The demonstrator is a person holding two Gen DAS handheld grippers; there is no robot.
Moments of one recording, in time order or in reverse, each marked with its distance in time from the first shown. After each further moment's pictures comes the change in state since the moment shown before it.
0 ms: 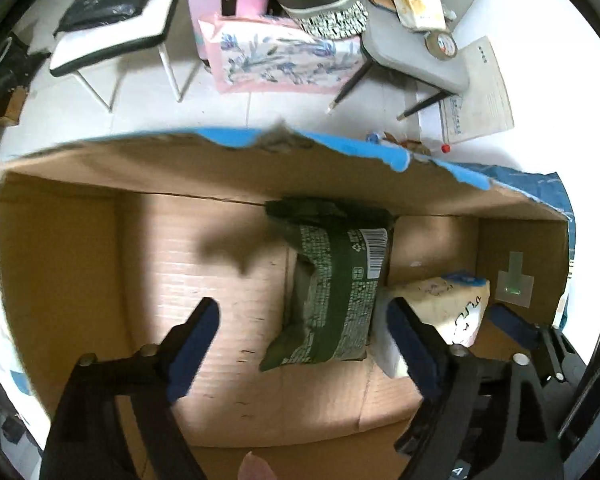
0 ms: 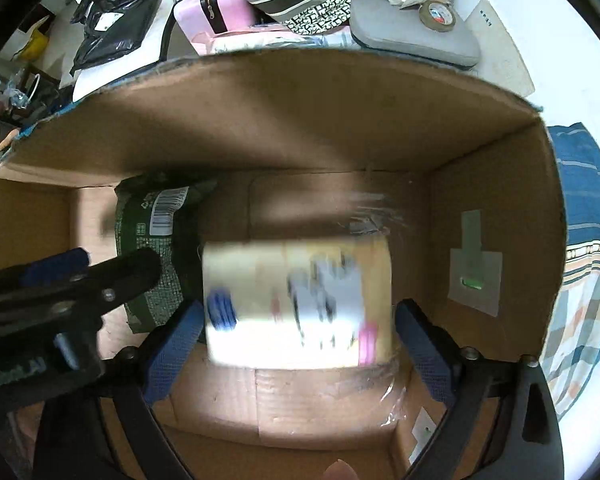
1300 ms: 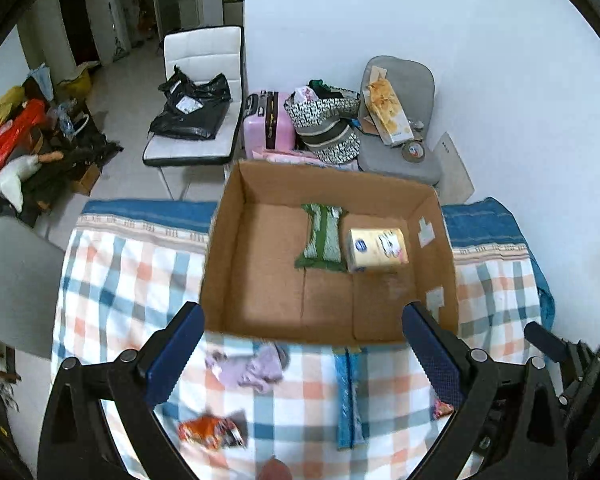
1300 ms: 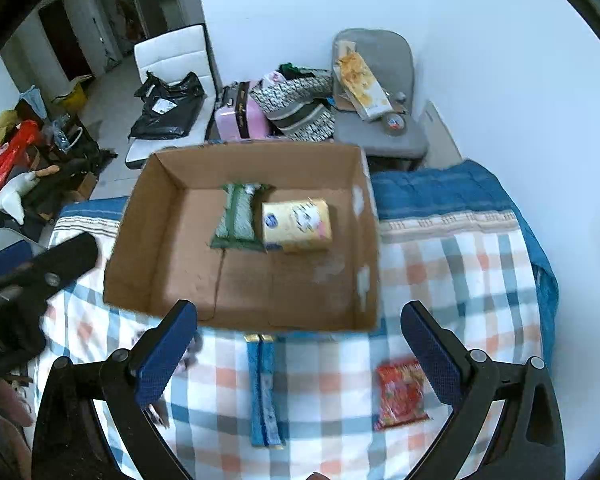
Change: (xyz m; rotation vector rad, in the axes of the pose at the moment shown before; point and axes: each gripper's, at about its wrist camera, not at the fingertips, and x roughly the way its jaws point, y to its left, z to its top) left arm -0.190 -0.024 -0.239 0.022 -0.530 0.124; right arm -0.204 -0.008 -0.248 -0.039 -0.477 -0.004
